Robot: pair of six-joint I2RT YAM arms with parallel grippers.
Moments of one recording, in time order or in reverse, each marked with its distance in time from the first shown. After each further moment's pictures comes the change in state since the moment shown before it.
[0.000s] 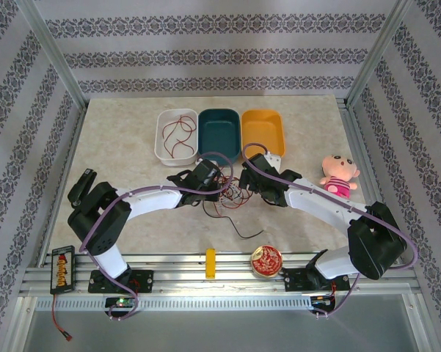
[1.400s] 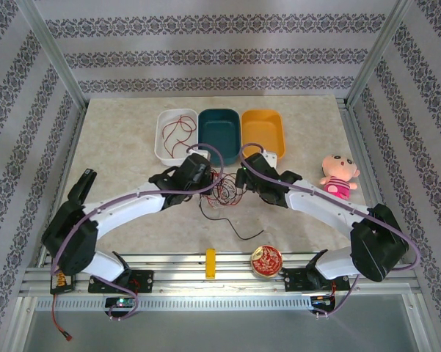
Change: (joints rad) left arm 0.000 -0.246 -0.014 -0.077 -0.093 0.049; right arm 0.029 -0.019 0.000 0.060 -0.005 -0.072
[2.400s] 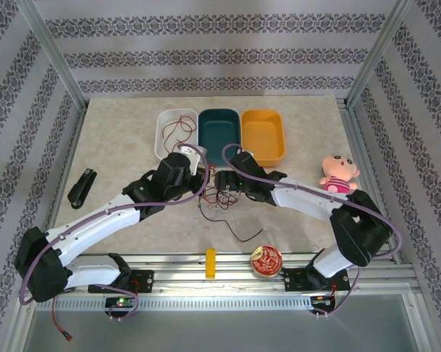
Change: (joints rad) left arm 0.000 -0.239 -0.051 0.067 0.132 0.164; right arm 0.032 0.160 0.024 0.239 -0.218 -0.124
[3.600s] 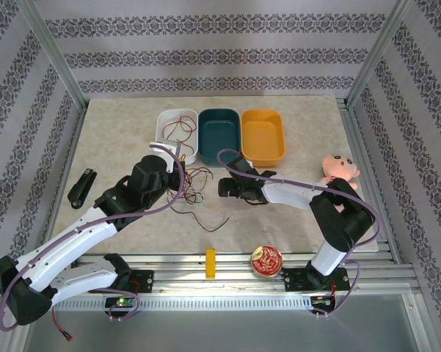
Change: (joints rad) left arm 0.032 -0.208 0.005 -0.137 -0.255 0.094; right arm 0.001 0.110 0.007 -0.041 -0.006 0.025
